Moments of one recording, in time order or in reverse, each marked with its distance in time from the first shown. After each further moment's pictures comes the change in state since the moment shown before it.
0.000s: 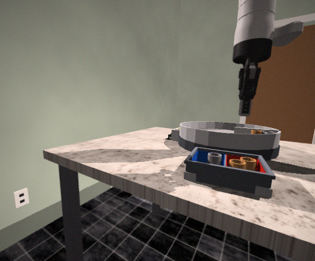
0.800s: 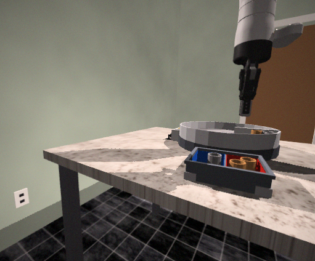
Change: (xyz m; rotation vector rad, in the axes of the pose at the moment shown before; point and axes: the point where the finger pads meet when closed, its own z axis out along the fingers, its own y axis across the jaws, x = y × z) arm 0.001 -0.004 0.001 -0.009 -0.003 -0.002
